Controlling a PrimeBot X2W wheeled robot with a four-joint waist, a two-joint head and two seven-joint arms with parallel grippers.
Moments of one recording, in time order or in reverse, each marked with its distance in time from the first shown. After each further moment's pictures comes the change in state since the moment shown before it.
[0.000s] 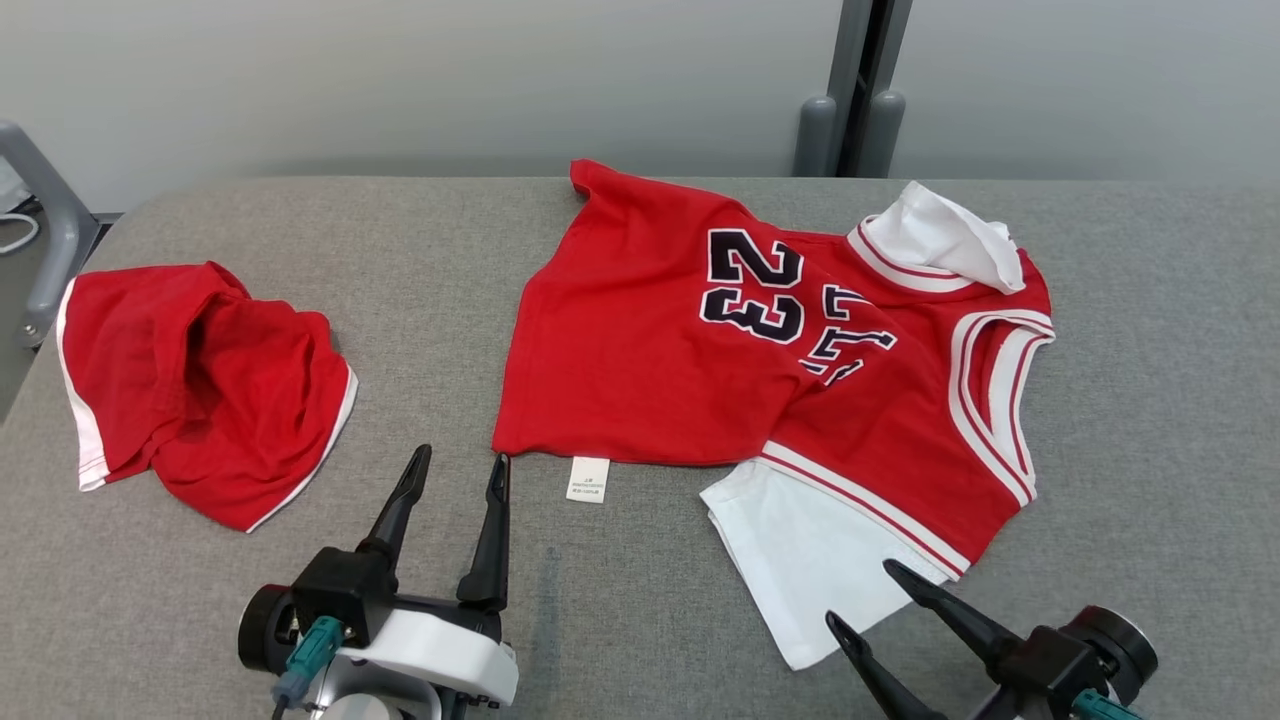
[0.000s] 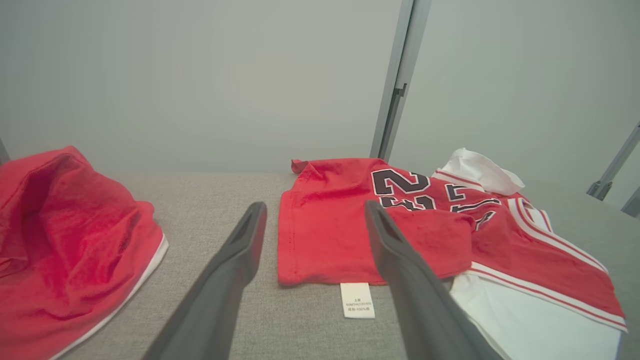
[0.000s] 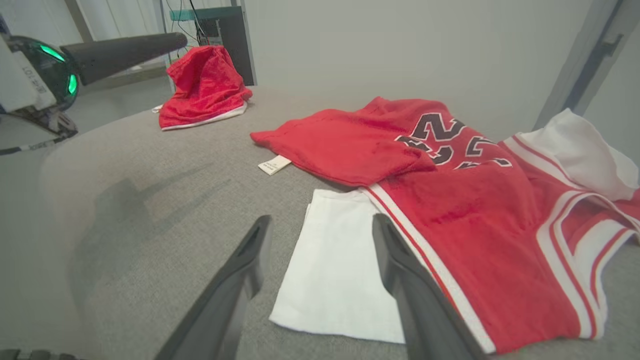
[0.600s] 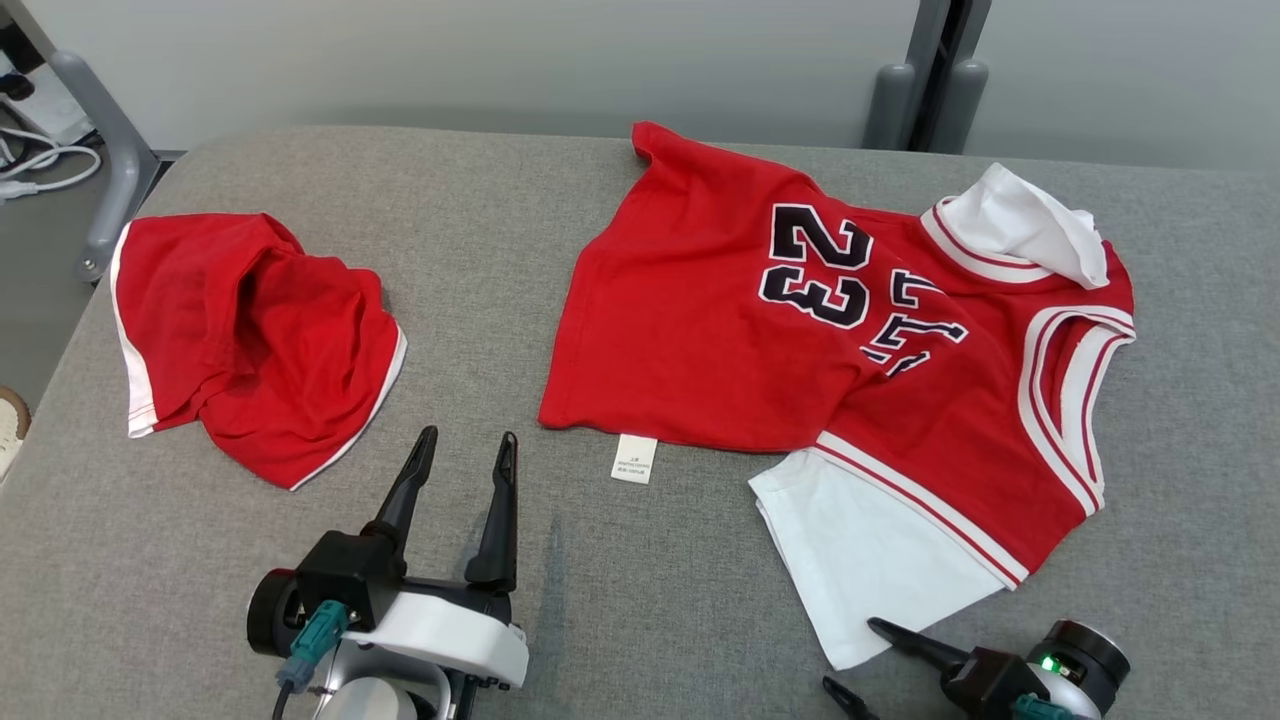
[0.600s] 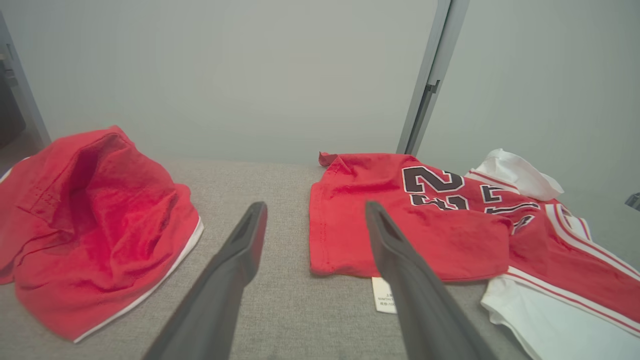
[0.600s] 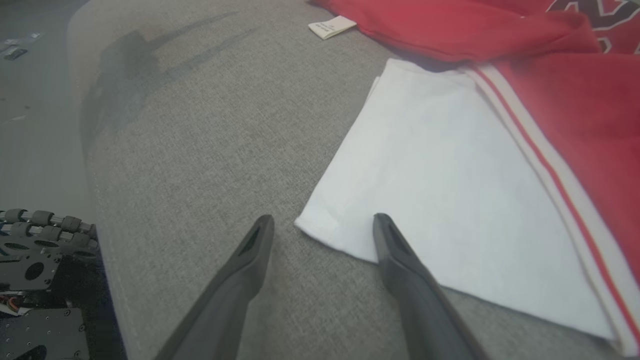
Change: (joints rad) left arm -0.029 0.000 -0.035 -0.002 -0.033 0.029 0.000; right arm -0.175 -0.108 0.340 0.252 0.063 0.000 0.000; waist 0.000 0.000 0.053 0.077
